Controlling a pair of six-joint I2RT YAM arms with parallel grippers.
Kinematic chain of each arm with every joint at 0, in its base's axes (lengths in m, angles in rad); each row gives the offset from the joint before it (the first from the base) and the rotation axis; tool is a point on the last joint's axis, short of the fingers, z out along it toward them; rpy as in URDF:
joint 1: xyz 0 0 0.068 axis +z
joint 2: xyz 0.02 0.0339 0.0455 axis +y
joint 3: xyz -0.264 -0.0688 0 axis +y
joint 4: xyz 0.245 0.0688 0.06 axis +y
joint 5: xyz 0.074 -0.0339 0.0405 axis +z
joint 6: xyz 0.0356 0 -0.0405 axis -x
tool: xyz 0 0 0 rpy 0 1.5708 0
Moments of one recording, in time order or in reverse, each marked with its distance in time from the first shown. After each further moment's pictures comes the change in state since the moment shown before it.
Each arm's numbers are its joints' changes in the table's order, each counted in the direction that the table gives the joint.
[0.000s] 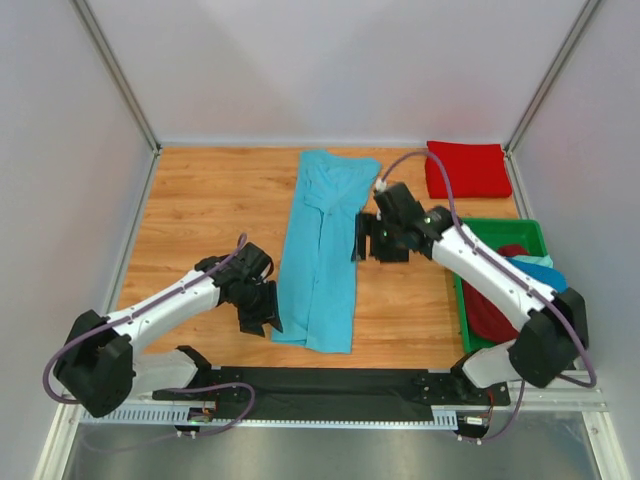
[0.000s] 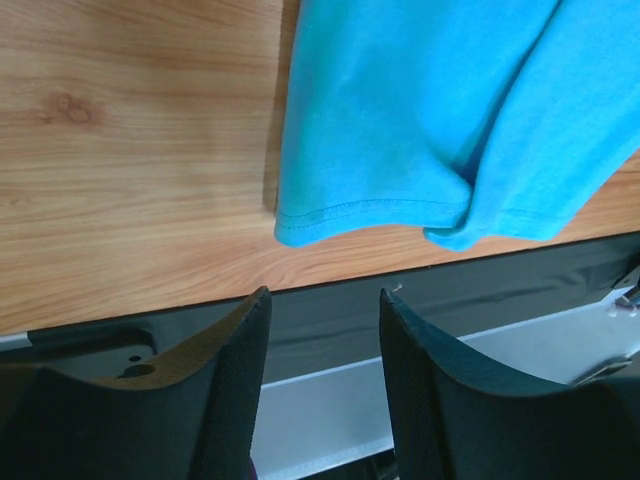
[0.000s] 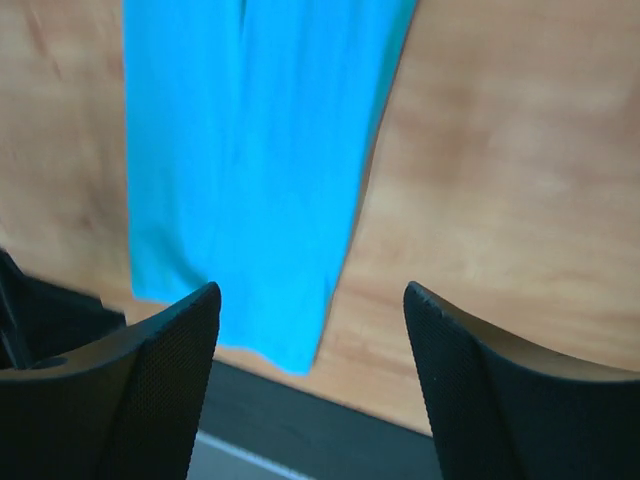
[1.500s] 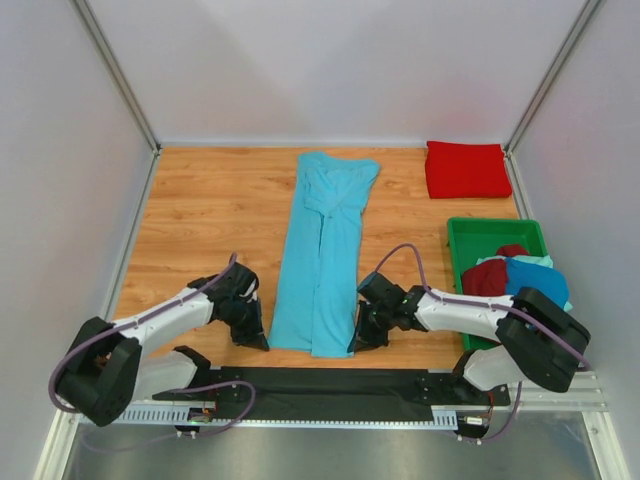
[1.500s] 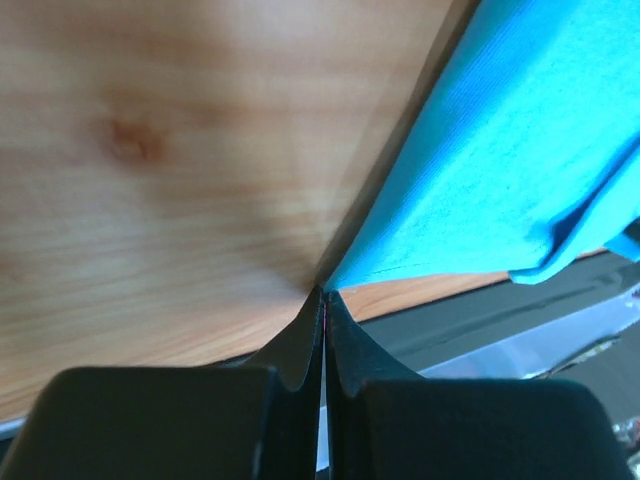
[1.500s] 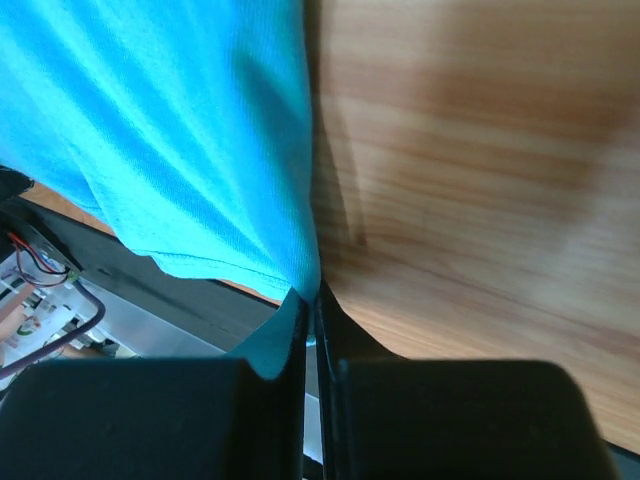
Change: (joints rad) left arm 0.120 0.003 0.232 -0.196 -0.109 -0.089; right arm 0.317 -0.124 0.841 -0.524 0.312 -0.597
